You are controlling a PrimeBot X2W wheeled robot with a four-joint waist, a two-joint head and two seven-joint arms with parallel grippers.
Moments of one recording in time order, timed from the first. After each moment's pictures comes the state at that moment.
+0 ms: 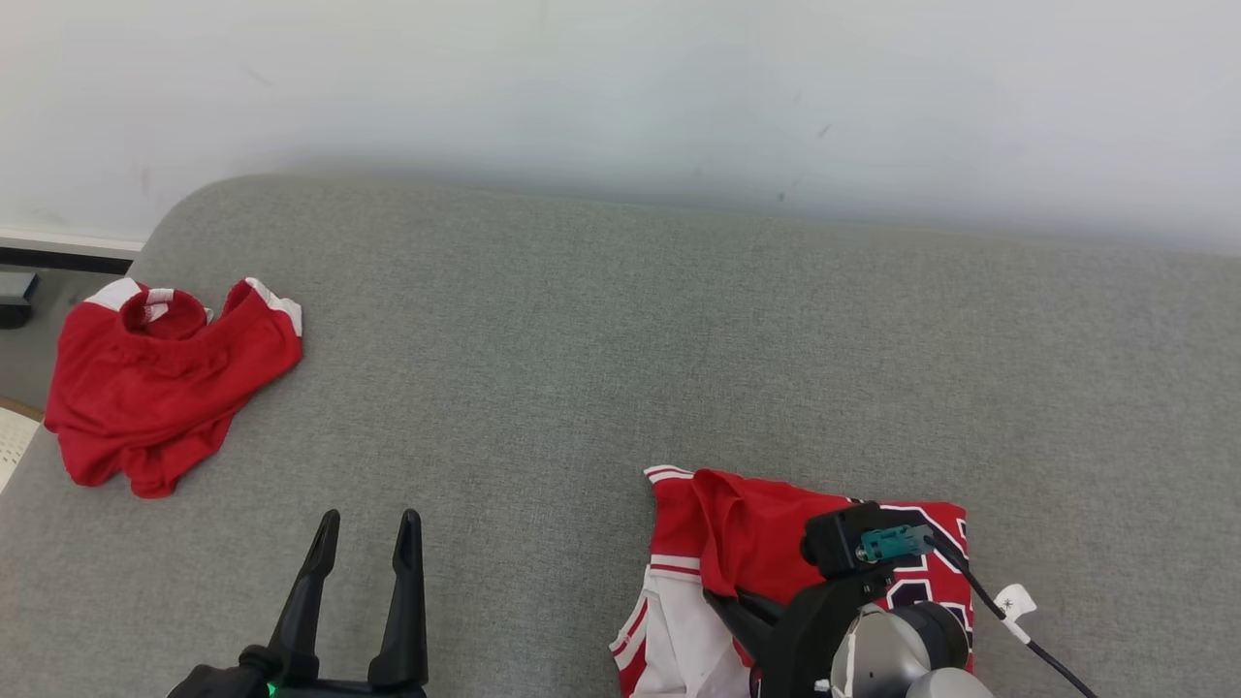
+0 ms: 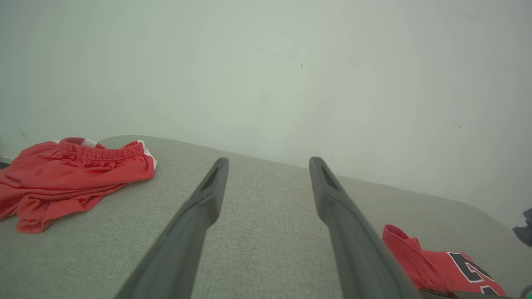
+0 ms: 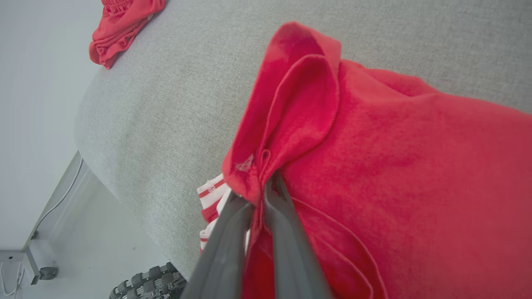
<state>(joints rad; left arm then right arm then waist) 0.04 0.08 -0.13 -0.04 -0.34 -0.11 -0.26 -0.17 -0.05 0.34 0.18 0.44 0.13 0.54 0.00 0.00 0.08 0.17</state>
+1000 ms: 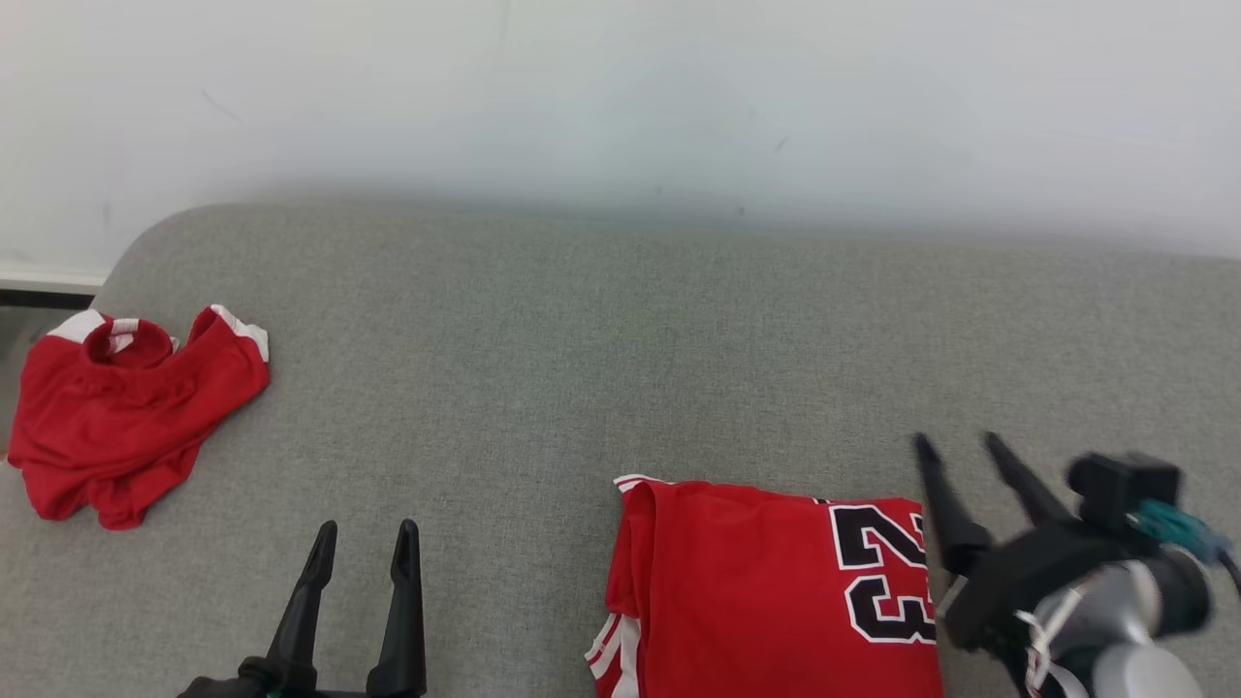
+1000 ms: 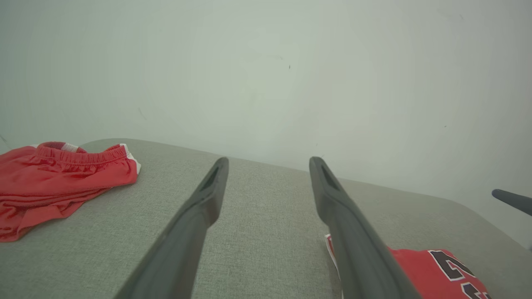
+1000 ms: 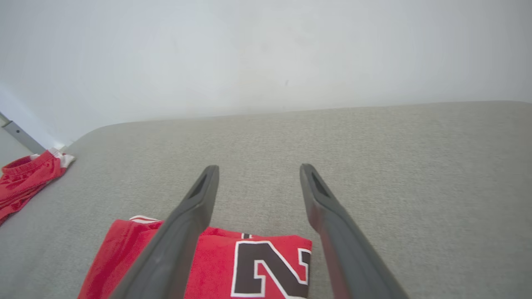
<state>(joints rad) 0.06 0.07 -0.12 -0.05 -0.33 -0.11 -0.26 -0.14 -0.05 -0.02 0.01 0.25 0.13 0.32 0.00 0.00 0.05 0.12</state>
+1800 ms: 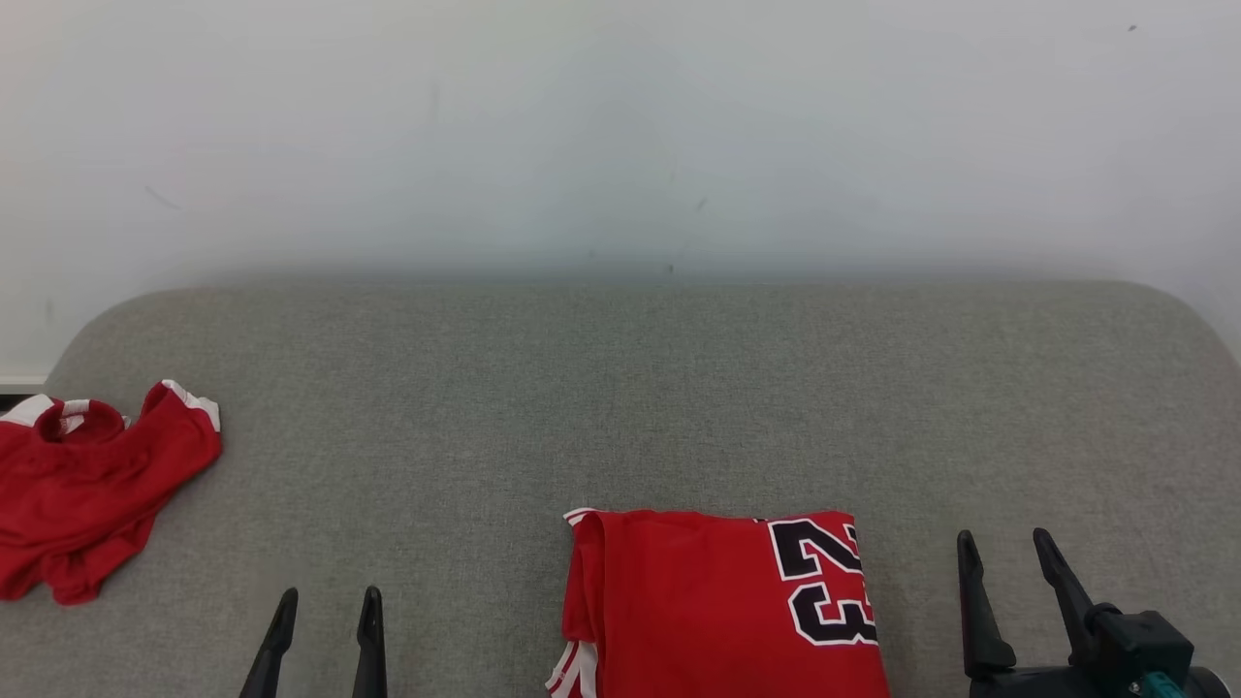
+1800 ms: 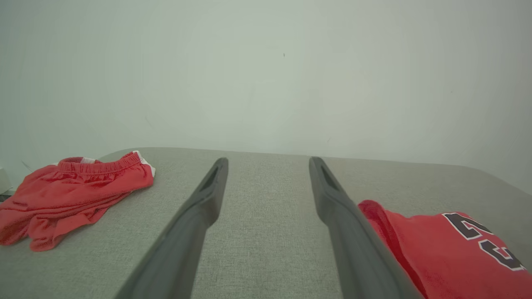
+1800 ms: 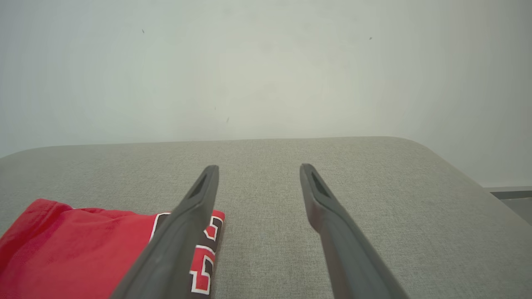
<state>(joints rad) 0.14 0.07 -0.03 -0.01 -0.18 -0.12 -0.26 0.03 -0.05 -0.09 0.17 0.08 0.13 -0.18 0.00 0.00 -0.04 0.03</state>
